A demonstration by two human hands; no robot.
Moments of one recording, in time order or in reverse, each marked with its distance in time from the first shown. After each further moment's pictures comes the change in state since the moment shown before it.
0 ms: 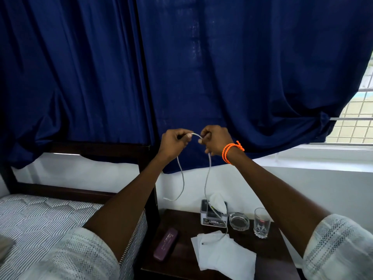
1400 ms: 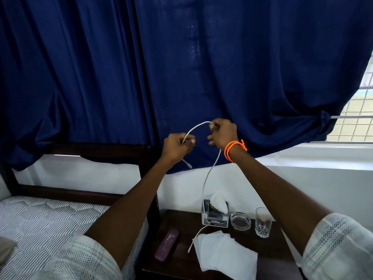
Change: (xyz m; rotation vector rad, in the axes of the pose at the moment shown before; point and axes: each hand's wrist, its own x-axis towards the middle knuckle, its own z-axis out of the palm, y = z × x) left_hand -0.005 -0.004 0.015 -0.139 -0.001 -0.144; right_hand 0.009 0.002 -0.007 0.235 0.239 0.073
